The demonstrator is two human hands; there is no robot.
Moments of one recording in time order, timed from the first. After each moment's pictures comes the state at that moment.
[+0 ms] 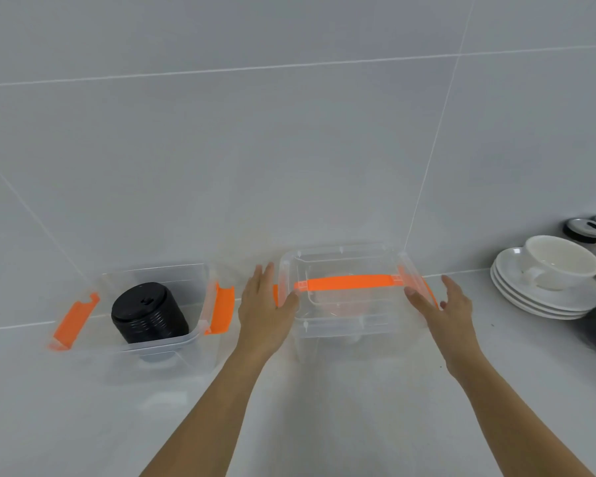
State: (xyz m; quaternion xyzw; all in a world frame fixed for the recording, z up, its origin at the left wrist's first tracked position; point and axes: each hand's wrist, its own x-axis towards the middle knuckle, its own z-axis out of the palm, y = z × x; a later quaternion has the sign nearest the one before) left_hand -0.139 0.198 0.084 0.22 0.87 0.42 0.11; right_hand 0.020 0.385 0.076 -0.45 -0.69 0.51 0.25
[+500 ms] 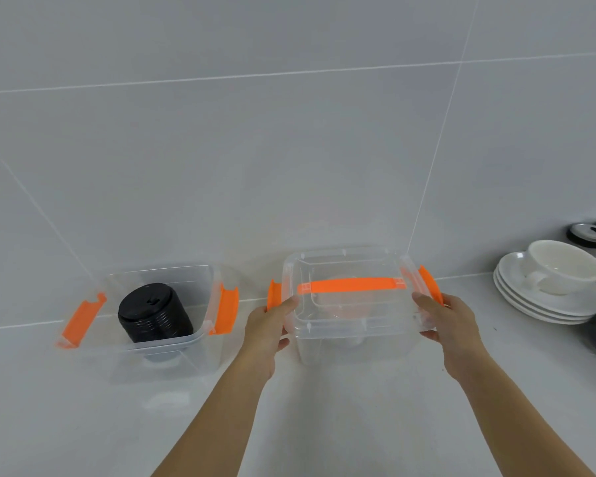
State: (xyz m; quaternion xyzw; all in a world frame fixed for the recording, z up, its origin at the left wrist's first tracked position) left_hand -0.128 0.193 0.087 -0.04 0.69 0.65 0.31; right_hand 0.016 0.390 0.076 -0.45 -0.57 0.64 0.25
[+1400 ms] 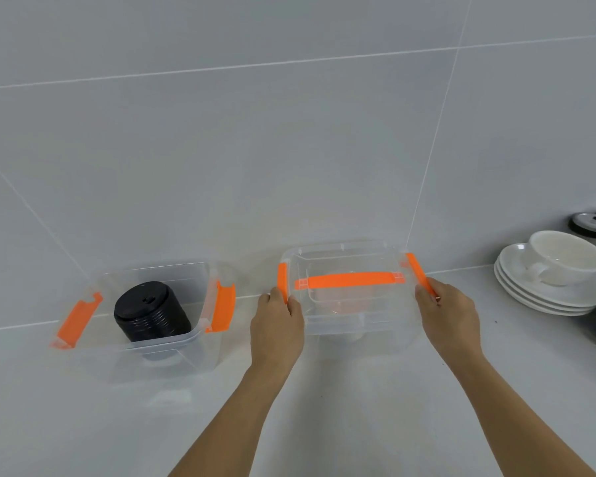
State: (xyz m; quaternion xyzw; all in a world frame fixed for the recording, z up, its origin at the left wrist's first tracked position) left_hand -0.113 0.209 0.078 0.18 0.91 0.36 0.00; right_hand 0.013 0.391 0.072 -0.43 -0.82 0.28 0.26
